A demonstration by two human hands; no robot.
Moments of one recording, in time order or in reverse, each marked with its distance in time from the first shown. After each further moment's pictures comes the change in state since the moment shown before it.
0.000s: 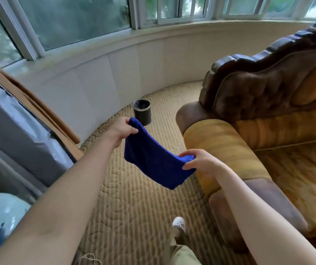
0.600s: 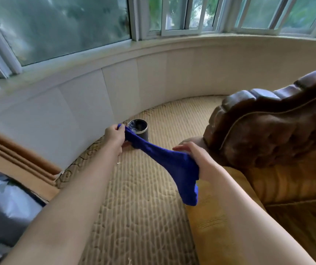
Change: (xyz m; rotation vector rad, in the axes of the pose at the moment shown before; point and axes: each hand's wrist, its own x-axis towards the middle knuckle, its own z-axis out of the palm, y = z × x) left_hand 0.330 0.074 0.035 -0.400 0.446 -0.208; right_hand 0.278 -0.136 -0.155 0.383 0.096 0.154
